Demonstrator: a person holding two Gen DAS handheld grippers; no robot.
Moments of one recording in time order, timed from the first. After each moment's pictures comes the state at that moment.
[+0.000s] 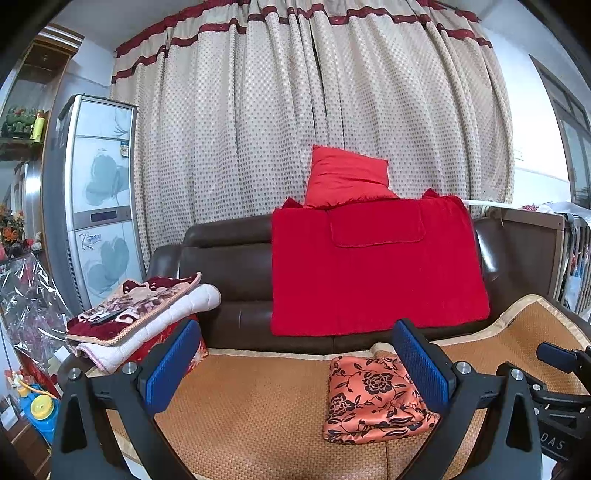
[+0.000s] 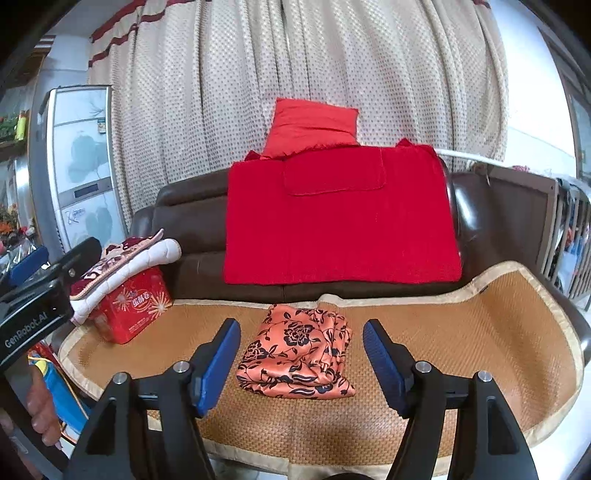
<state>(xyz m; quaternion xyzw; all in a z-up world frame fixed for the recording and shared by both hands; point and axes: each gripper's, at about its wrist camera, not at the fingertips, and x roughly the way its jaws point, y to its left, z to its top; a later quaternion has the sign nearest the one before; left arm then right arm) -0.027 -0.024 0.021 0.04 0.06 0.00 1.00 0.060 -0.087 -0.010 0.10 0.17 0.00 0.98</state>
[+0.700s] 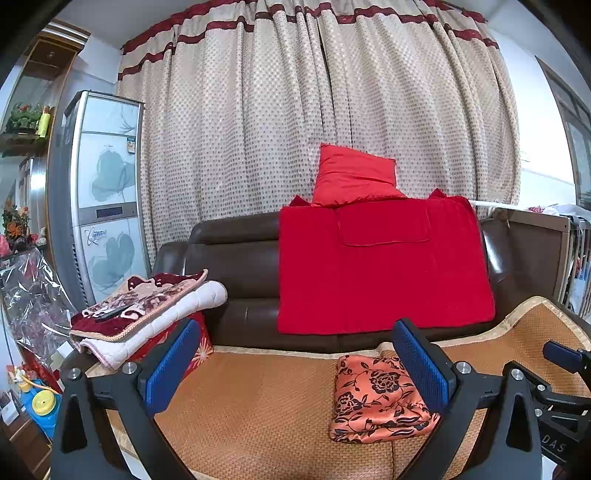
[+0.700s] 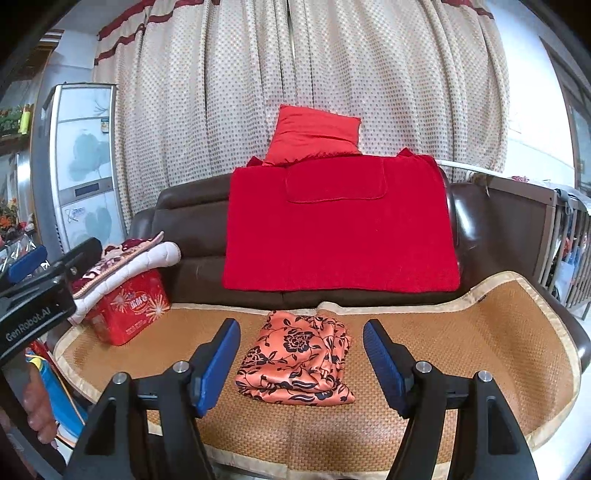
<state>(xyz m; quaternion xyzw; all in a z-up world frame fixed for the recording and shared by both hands) -0.022 -0.013 0.017 0.03 0.06 0.01 1.00 0.062 -0.078 -0.012 0.08 0.16 -0.01 0.98</state>
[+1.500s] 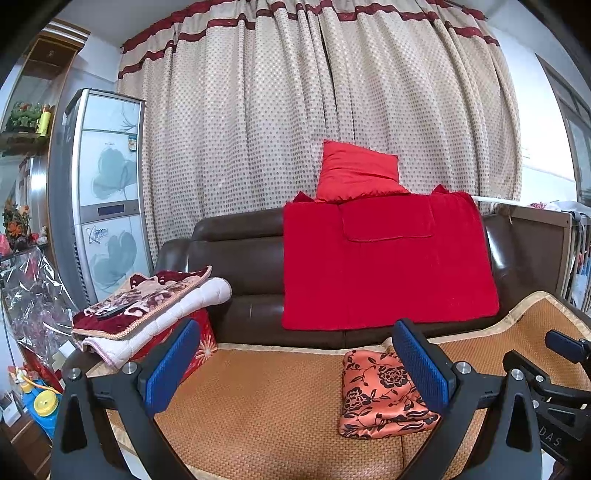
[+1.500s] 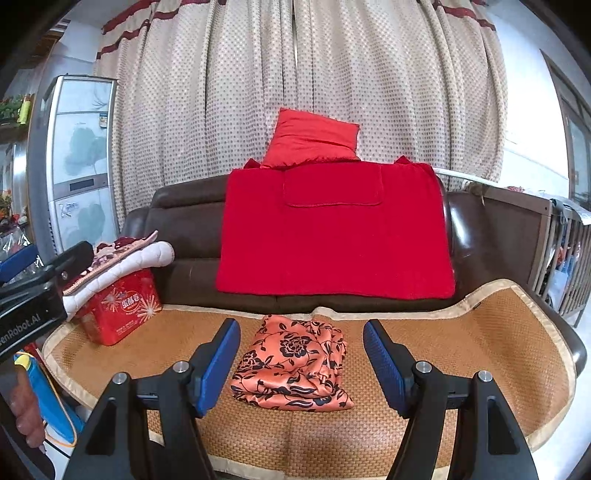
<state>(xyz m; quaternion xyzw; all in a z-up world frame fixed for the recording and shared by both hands) -0.019 -0.006 0.011 0.03 0.07 0.01 1.00 0.066 -0.060 -0.014 0.07 0.14 -0.03 0.99</state>
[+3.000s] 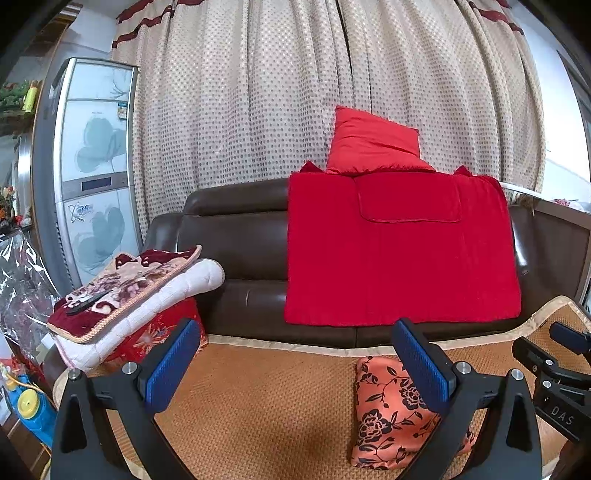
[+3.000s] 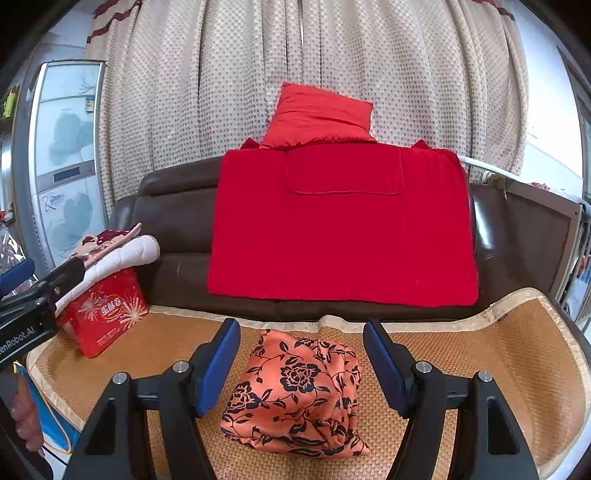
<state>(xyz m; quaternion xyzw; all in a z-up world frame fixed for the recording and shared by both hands) 0.118 0.011 0.002 0.01 0.12 0.01 0.99 0.208 -0.060 -0.011 0.06 0.18 -0.02 0.98</state>
